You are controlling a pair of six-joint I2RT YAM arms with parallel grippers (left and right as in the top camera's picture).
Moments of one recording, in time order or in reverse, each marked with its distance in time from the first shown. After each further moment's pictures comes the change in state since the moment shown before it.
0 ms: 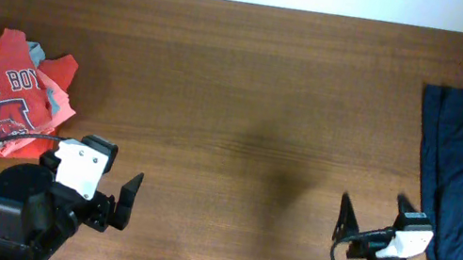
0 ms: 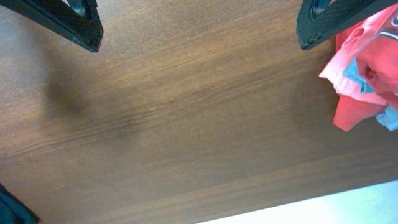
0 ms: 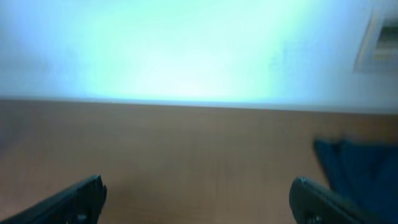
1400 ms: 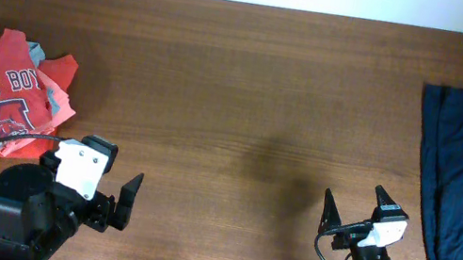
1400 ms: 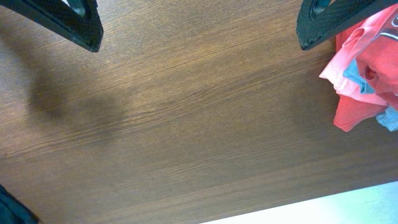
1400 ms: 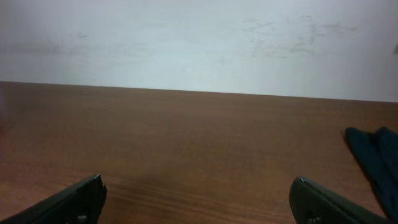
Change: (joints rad) left arm 0.000 0.000 -0.001 -0.001 0.000 0.000; right arm 0.031 -0.001 -0.272 0.288 -0.041 -0.002
